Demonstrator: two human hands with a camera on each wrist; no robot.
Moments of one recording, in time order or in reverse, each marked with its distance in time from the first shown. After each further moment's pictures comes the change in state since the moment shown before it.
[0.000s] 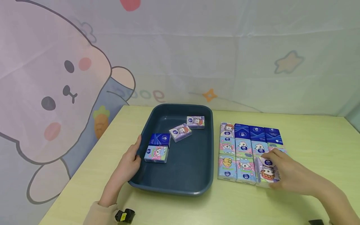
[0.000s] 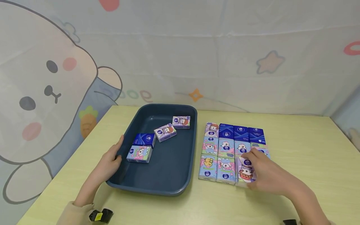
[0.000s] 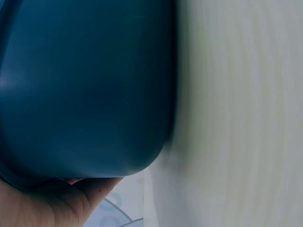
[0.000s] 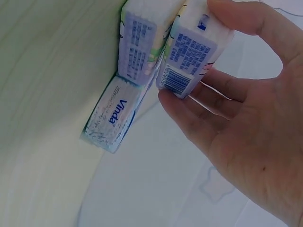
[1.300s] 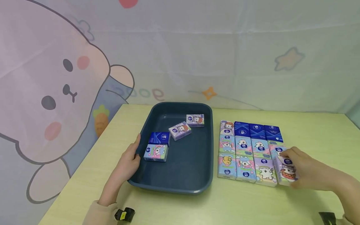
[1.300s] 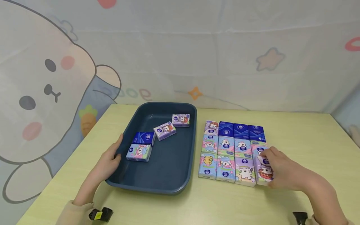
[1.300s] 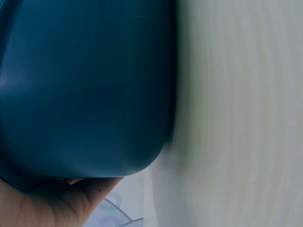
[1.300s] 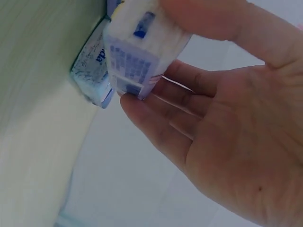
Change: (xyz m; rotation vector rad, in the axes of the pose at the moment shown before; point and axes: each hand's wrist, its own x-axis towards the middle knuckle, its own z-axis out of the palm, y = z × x) left_hand 0.000 0.002 0.000 0.008 0.009 0.023; right_hand -0.017 0.033 -0.021 -0.063 -0.104 0.064
